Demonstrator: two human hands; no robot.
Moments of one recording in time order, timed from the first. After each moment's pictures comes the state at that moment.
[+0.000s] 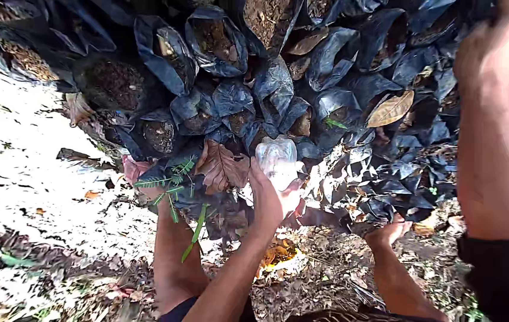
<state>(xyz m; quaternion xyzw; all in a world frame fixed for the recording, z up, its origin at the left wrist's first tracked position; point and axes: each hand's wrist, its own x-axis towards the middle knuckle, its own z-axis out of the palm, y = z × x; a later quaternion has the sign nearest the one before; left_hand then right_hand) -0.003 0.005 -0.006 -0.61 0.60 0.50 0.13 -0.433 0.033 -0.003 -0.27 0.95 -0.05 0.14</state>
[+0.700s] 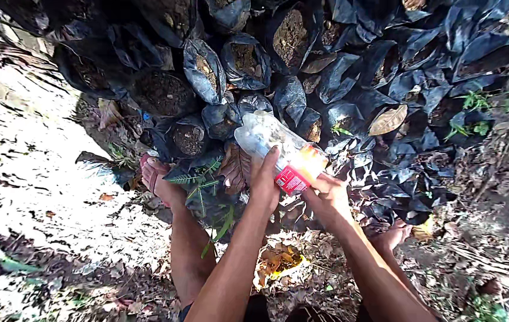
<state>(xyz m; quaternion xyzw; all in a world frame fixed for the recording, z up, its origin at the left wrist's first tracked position) -0.001 -0.070 0.023 -0.55 0.18 0.81 -0.14 -0.091 0.054 0.046 -0.35 0.80 -0.36 0.34</state>
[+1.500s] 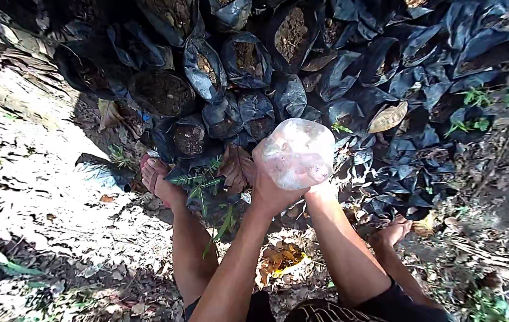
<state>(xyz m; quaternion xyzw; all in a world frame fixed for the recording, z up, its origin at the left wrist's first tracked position) 0.018 -0.065 0.045 -0.49 0.59 0.63 -0.14 -0.085 0.004 -0.001 0.30 0.45 -0.71 0.45</state>
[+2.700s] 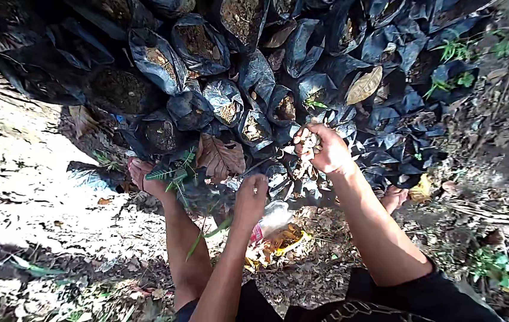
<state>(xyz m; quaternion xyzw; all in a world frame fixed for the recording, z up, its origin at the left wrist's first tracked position) 0.063 -0.022 0.038 -0.49 0.59 0.60 0.22 -0.164 0.063 0.010 0.16 0.53 -0.60 0.57</state>
